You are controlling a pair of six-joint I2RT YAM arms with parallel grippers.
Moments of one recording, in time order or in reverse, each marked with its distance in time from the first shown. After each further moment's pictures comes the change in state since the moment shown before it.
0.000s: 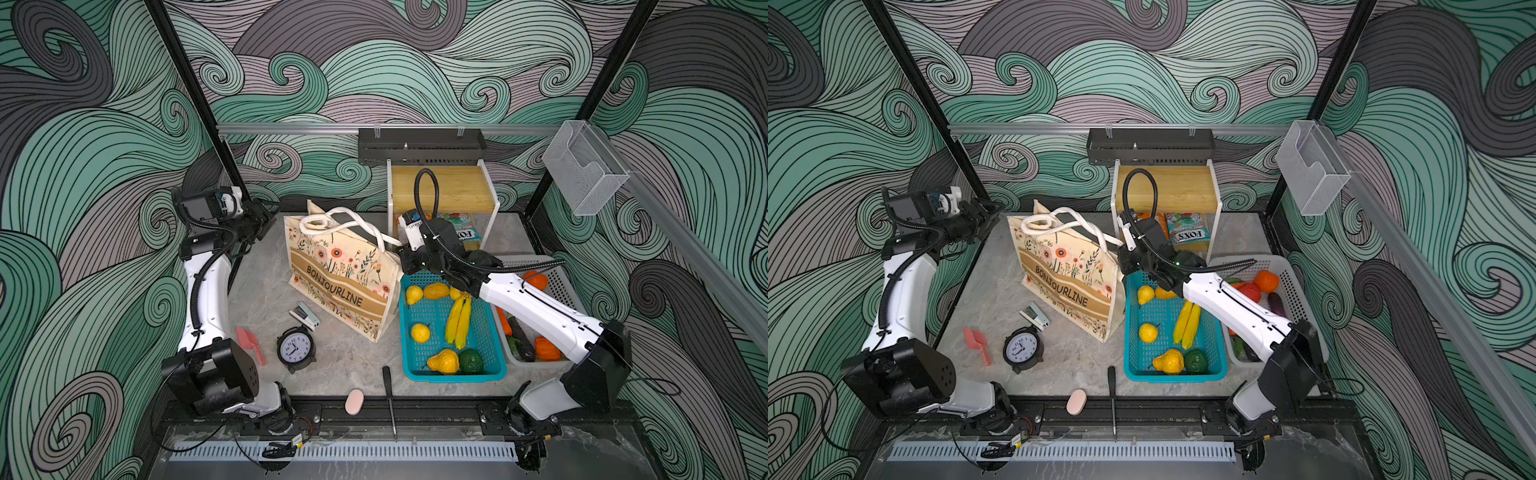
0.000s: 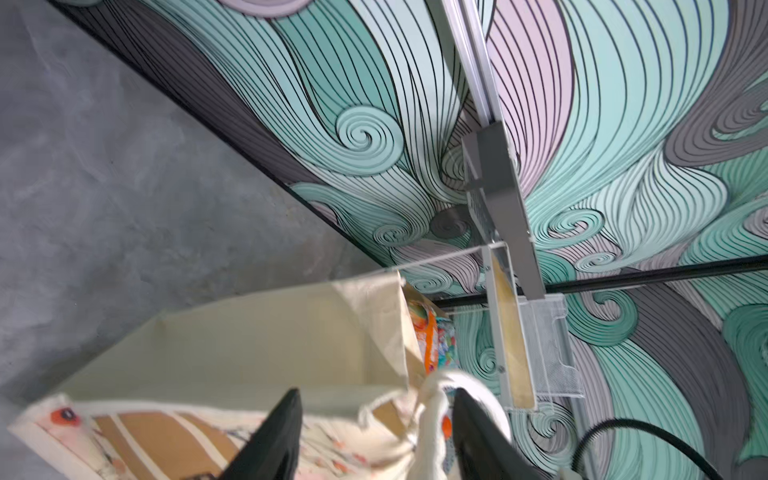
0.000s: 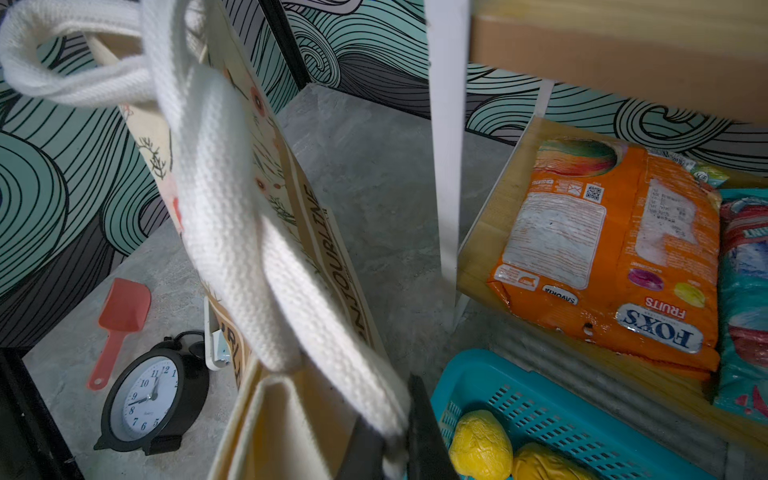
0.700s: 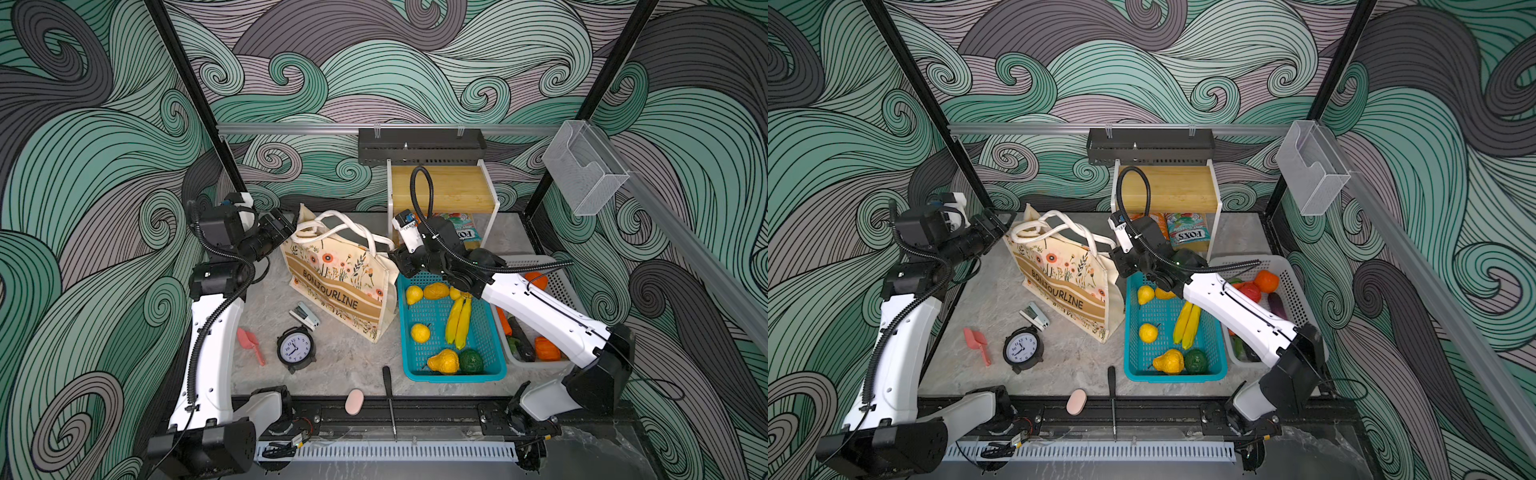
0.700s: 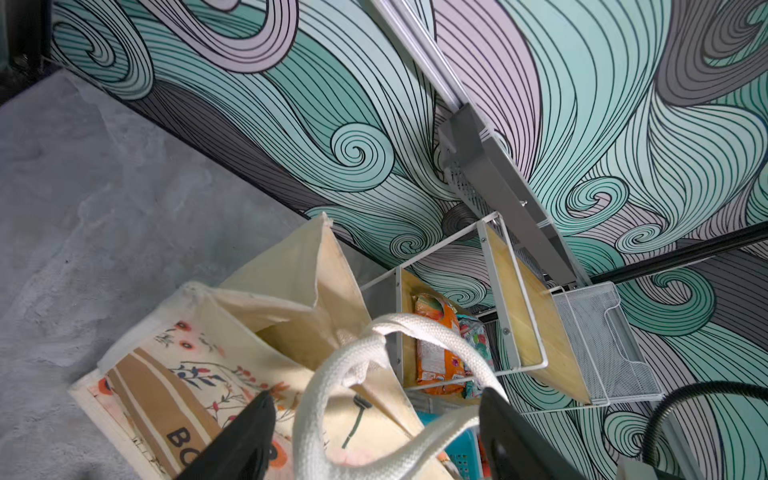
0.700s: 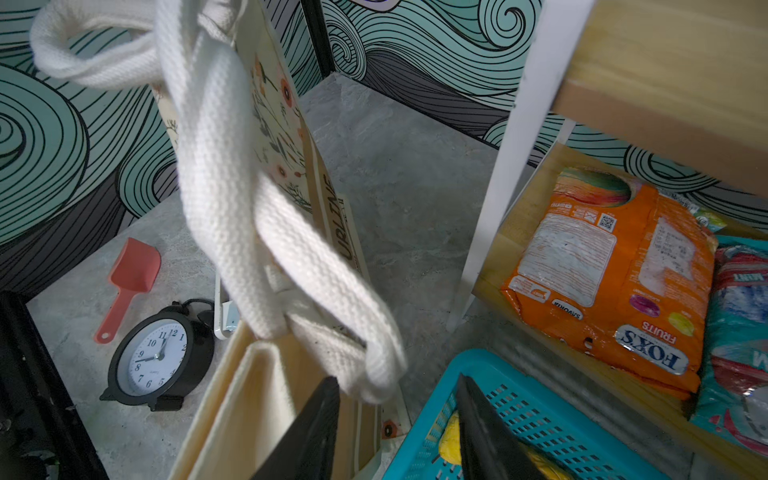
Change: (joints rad) left arm -0.166 -0.314 -0.120 -0.046 -0.369 0.060; right arm 0.029 -0.026 0.063 -0.081 -0.022 -0.088
